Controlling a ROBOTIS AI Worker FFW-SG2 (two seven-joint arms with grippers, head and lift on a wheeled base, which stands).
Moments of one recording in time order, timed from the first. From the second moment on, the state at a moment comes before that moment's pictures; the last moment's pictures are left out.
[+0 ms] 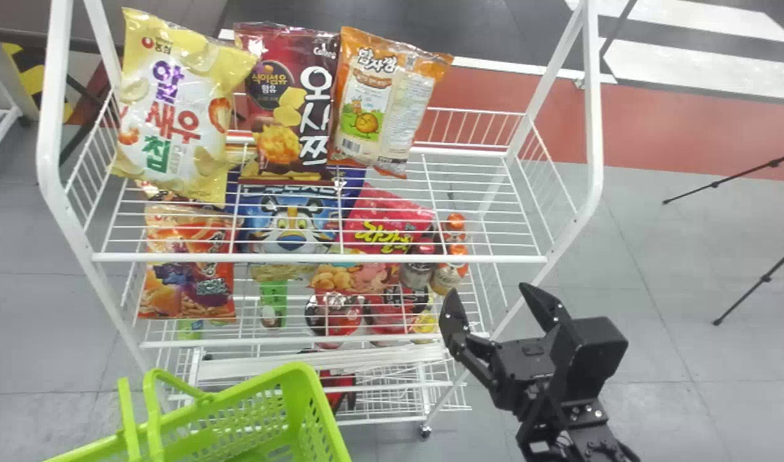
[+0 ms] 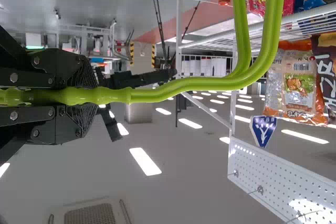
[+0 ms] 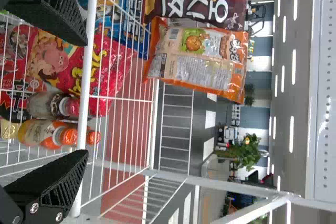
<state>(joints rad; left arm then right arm) 0.64 0.06 0.40 -1.98 1.06 1.38 -0.90 0.62 -0.23 0.07 -2.06 -0.12 0.08 -0.11</state>
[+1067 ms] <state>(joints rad) 0.64 0.06 0.41 -1.97 1.07 1.38 -0.90 0.66 -0.20 -0.03 -1.99 -0.20 -0.04 0.06</state>
